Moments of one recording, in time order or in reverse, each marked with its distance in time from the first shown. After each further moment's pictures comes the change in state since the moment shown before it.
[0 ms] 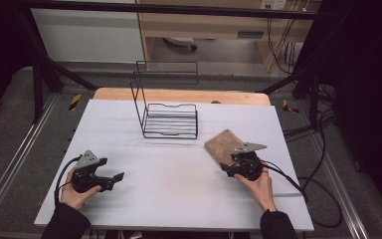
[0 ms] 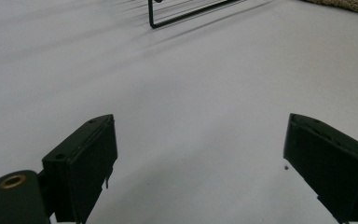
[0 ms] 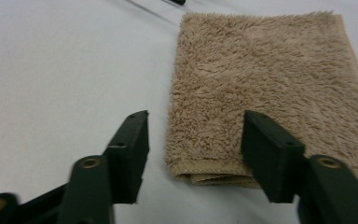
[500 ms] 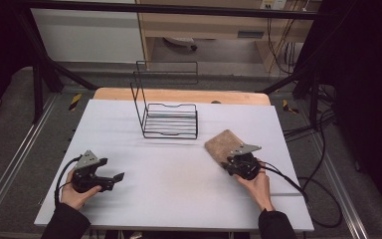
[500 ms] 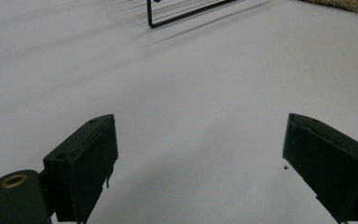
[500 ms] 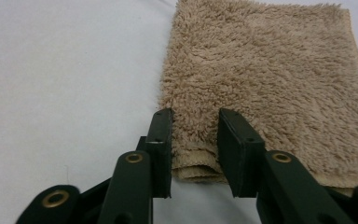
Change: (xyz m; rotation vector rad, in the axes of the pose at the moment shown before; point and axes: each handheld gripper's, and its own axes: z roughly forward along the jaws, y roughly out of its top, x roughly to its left) left arm -0.001 0.000 0.000 0.000 -0.004 -0.001; right arm 0.001 -0.004 0.010 0.032 -0.046 -0.084
